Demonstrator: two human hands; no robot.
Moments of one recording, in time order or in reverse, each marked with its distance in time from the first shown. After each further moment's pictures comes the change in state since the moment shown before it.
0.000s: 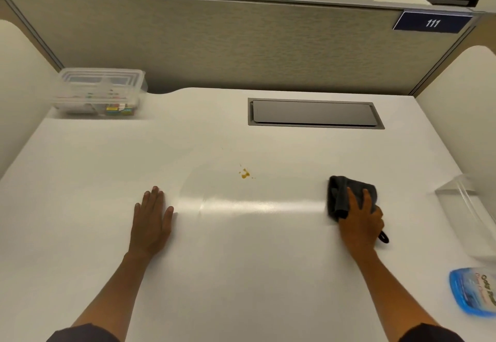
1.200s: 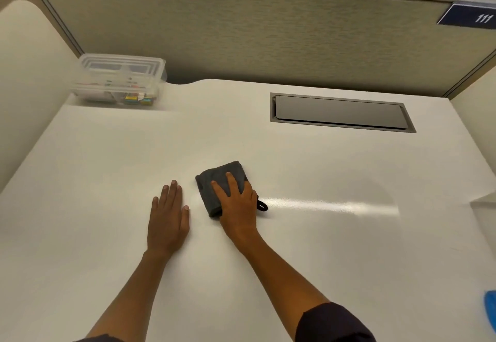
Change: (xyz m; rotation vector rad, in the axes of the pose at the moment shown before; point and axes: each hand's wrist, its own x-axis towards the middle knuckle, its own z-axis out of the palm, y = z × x) left_hand 0.001 -0.006 0.003 0.071 0.024 0.039; right_hand -0.121 -0.288 0.044 0.159 -0.237 -0.743
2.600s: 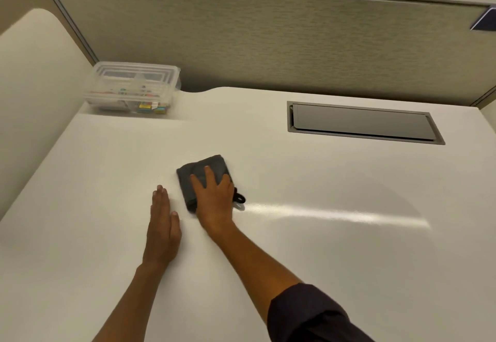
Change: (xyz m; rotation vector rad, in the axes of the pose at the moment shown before) left_hand 0.020 -0.032 -0.019 -0.473 0.149 -0.114; right_hand 0.077 -0.085 0.010 0.024 -0.053 -0.052
